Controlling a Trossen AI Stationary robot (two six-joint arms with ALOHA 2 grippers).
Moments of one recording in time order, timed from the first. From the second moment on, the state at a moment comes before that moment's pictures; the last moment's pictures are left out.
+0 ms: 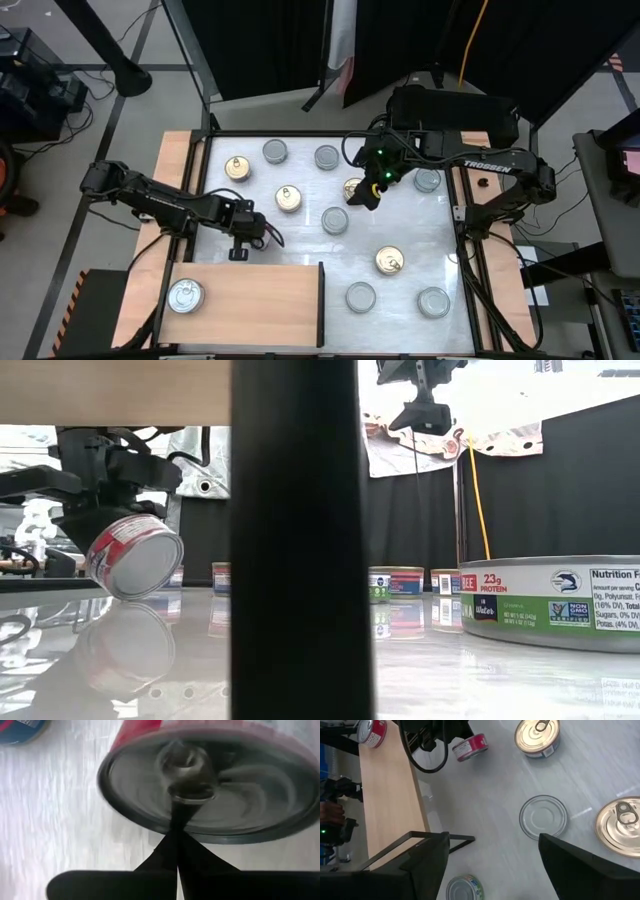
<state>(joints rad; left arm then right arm) -0.14 1.29 0.62 -0.65 -0.04 -0.09 -0.22 1.45 1.42 -0.83 -0.37 0.51</state>
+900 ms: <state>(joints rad) -0.07 1.31 0.65 -0.71 -0.06 -0.10 -0.22 1.45 1.42 -0.84 -0.37 0.48</state>
